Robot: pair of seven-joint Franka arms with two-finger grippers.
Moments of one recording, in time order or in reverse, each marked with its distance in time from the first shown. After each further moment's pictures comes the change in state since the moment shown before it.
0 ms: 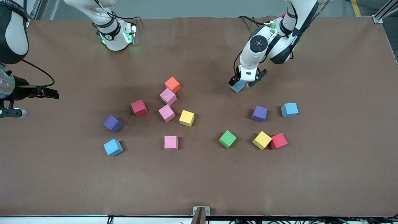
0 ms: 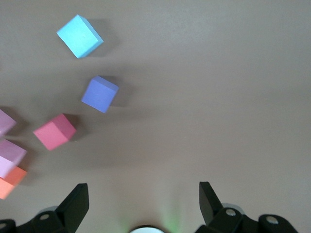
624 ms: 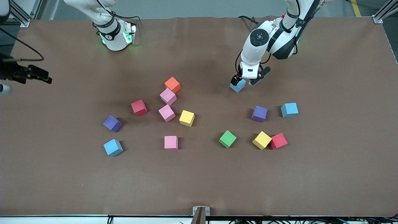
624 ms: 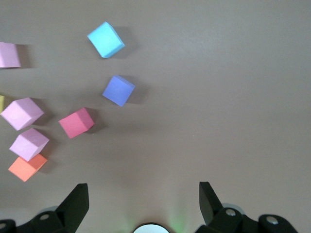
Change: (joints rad) left arm 0.002 -0.111 0.000 0.009 -0.006 -0.069 0.008; right arm -0.012 -0.124 -0.011 -0.052 0.033 -0.004 -0.096
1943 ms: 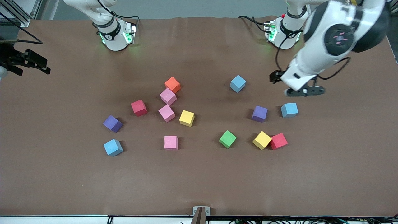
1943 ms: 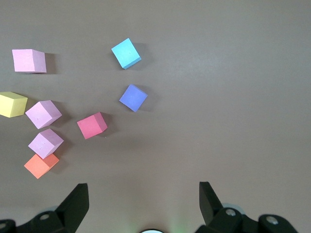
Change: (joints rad) left arm 0.002 -0.052 0.318 0.600 0.000 -0.839 0.951; right arm 0.022 -0.123 0.037 0.000 0.010 -0.007 0.003
